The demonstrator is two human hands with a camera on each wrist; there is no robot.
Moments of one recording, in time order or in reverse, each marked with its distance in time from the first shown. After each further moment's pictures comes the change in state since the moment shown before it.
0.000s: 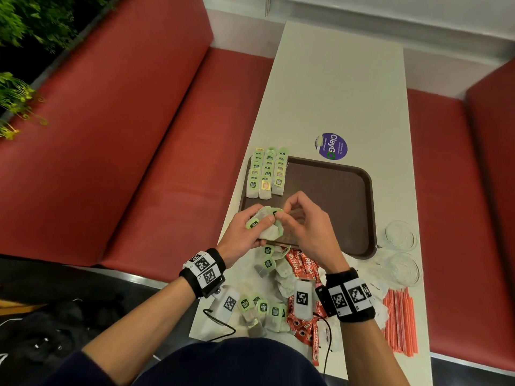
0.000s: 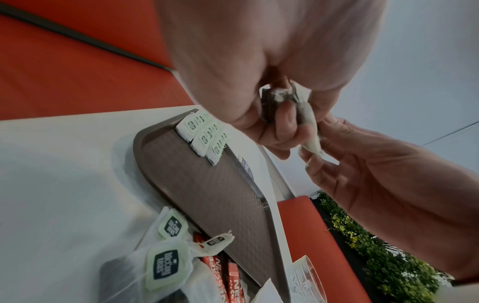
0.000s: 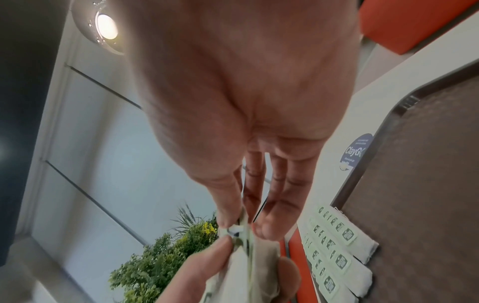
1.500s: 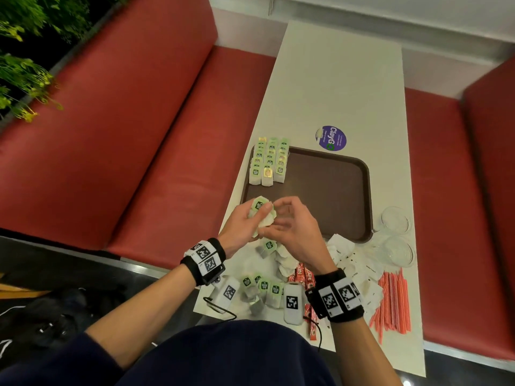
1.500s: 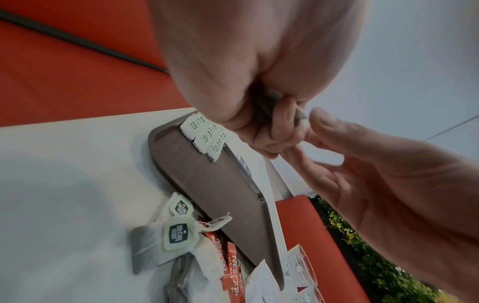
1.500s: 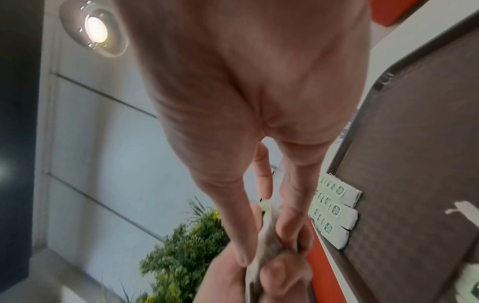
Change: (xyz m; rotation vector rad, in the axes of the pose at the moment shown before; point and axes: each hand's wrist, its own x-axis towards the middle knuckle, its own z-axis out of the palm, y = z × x) left_hand -0.030 -0.017 0.002 0.066 0.039 0.038; right_hand -0.048 0.004 0.032 0.078 -0.068 0.145
